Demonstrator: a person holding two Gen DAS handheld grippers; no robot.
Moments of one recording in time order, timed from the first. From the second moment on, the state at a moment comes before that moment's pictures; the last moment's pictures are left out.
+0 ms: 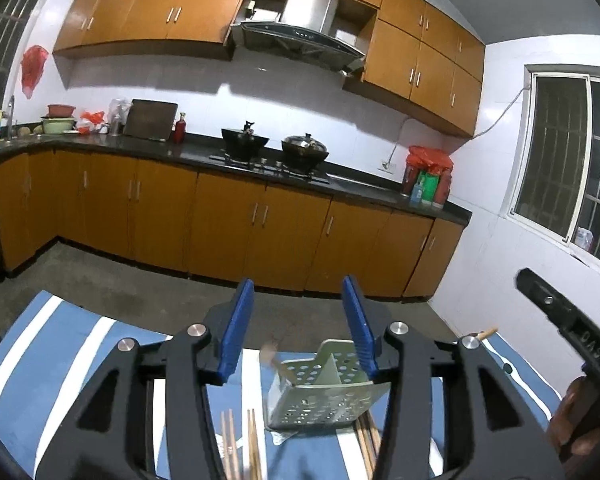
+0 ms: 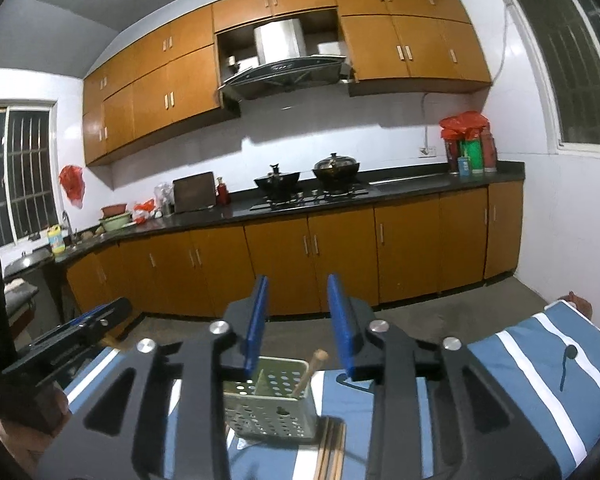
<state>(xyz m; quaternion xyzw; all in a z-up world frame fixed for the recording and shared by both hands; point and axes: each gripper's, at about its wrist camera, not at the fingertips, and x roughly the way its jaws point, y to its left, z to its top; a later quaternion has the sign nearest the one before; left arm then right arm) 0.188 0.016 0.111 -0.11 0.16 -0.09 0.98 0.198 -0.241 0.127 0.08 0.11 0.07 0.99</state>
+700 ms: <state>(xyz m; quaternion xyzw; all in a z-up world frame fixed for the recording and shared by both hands) 0.134 0.072 -0.029 -0.10 0.34 0.00 0.93 0.168 -0.247 -0.085 0.08 0.42 0.06 0.90</state>
